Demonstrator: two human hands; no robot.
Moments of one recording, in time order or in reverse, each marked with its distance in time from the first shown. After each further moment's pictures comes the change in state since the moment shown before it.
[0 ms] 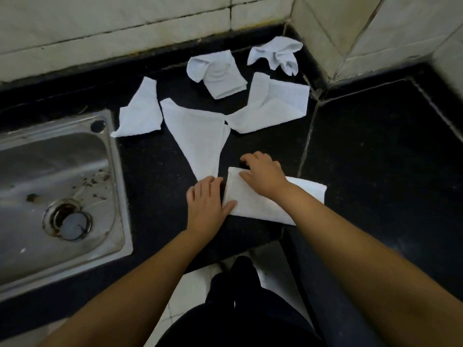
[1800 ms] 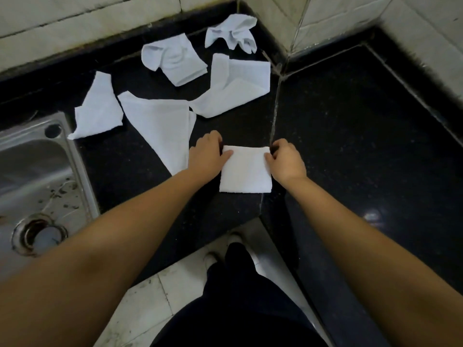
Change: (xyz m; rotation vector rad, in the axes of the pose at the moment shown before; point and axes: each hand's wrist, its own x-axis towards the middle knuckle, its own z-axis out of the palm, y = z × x) left_hand 0.092 0.057 -0.017 -0.328 -0.368 -0.027; right_hand -0.058 0.076 -0.006 0.371 0.268 0.503
